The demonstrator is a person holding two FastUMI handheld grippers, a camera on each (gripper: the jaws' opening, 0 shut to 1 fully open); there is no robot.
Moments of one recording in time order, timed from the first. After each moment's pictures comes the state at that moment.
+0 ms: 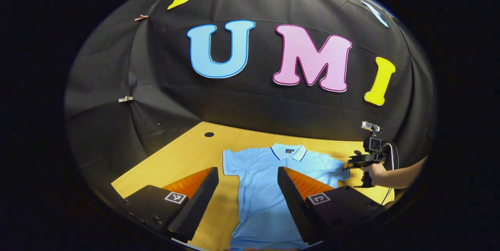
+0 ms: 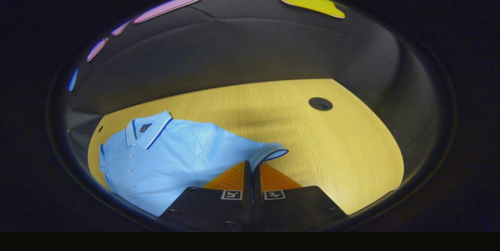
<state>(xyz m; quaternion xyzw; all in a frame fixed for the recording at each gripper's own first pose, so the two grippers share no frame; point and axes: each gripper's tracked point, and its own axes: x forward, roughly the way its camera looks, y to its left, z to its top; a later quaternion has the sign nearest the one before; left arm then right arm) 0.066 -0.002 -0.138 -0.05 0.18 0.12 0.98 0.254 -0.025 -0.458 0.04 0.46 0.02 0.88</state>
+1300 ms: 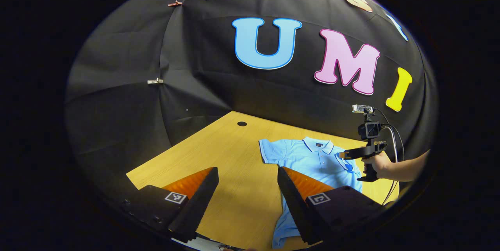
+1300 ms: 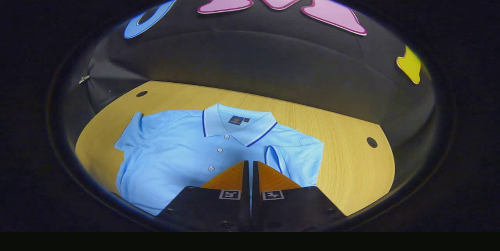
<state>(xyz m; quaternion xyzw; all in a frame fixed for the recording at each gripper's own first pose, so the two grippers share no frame) 0.003 0.111 -0.177 -0.10 0.18 0.17 0.96 0.207 0.170 -0.417 -0.09 0.43 0.17 0.88</state>
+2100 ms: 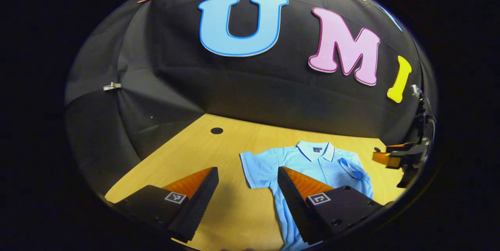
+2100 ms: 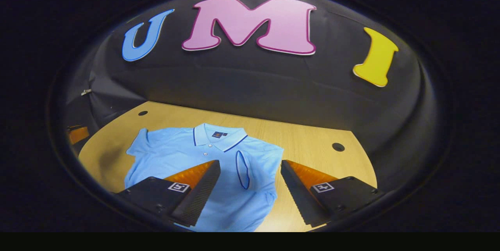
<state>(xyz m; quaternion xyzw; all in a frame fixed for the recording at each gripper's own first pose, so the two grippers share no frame) 0.190 0.125 -0.234 -0.07 0.21 0.09 0.97 0.189 0.092 -0.320 -0.07 0.35 0.13 0.92</state>
